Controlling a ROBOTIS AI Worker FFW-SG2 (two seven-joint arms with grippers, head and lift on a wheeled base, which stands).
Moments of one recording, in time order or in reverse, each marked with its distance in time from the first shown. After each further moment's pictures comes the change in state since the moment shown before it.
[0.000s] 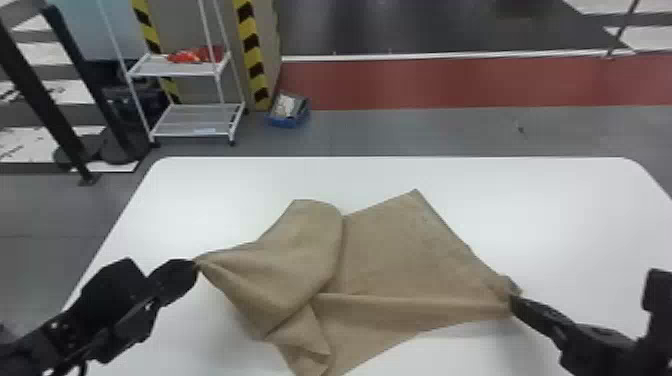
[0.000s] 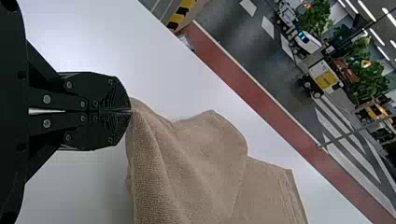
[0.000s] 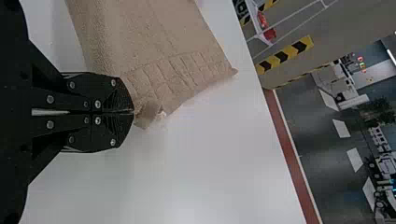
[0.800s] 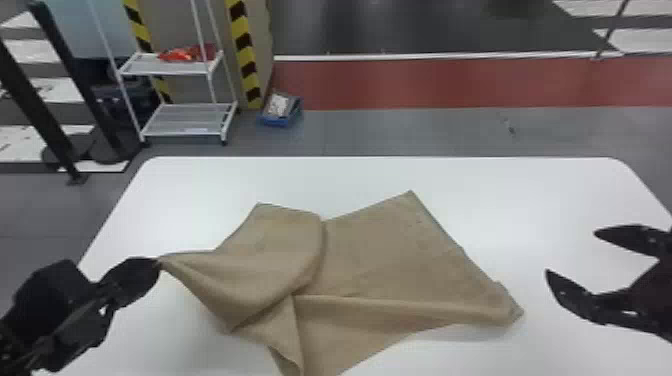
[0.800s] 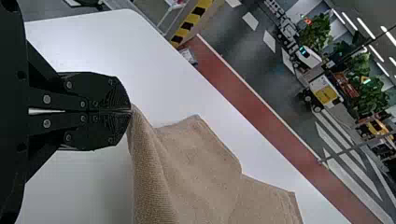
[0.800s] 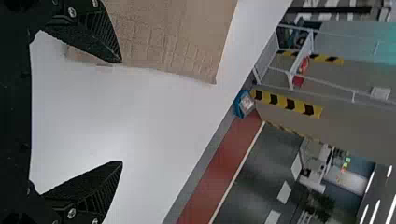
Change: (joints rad) left arm 0.017 0.000 0.084 -0.036 0.067 -0.008 -0.017; right arm -0.024 -0.164 0.028 -0.153 0.768 -0.370 0.585
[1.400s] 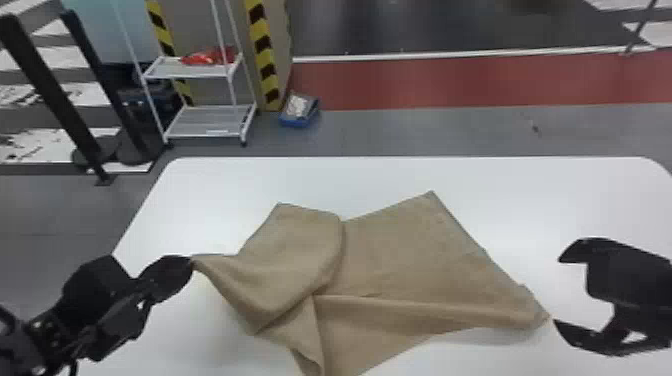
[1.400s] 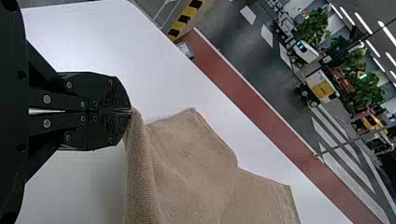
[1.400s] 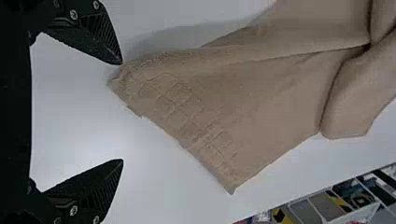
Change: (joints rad) left arm -0.019 0.000 -0.017 0.026 -0.004 -0.004 -0.009; right arm -0.119 -0.122 0.140 0.213 0.400 -0.395 0.346
